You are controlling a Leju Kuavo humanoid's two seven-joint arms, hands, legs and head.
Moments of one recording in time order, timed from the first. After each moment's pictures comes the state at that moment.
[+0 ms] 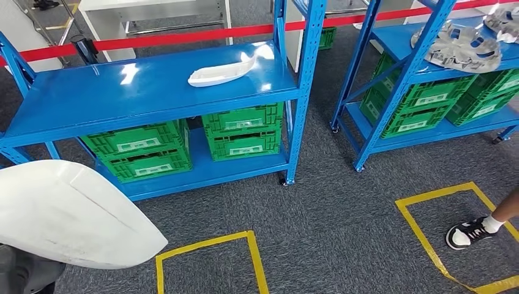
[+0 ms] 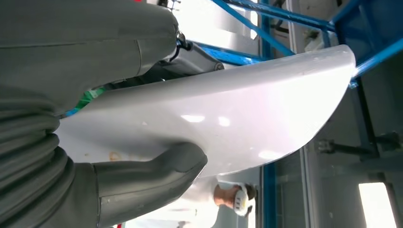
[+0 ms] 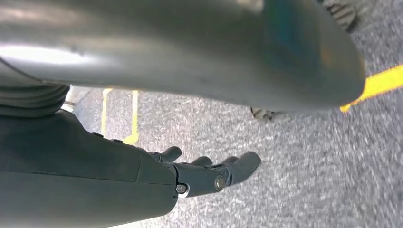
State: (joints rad) left arm 0.09 0.05 0.10 -1.81 0.76 -0.77 -0.33; right arm -0.08 0.16 -1.31 -0.18 1.03 0.04 0.02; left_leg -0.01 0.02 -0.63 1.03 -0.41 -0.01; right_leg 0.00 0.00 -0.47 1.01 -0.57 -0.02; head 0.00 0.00
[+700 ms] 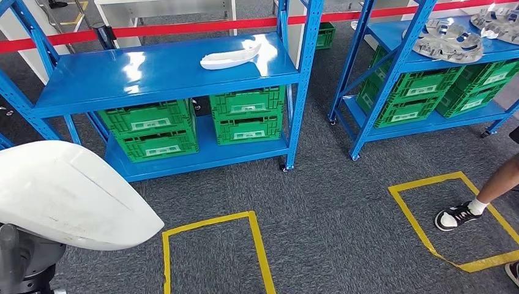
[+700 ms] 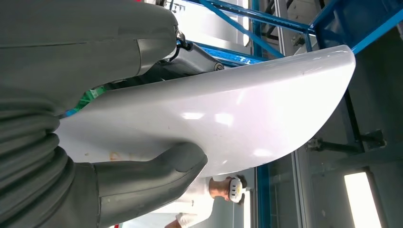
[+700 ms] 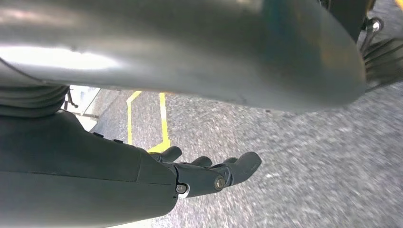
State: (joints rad) left arm 0.00 0.05 0.10 -1.73 0.75 -0.75 -0.34; right arm -0.08 0.14 -1.33 -0.18 0.99 0.03 0.11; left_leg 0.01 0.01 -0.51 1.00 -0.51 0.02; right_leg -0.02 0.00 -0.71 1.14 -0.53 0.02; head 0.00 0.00
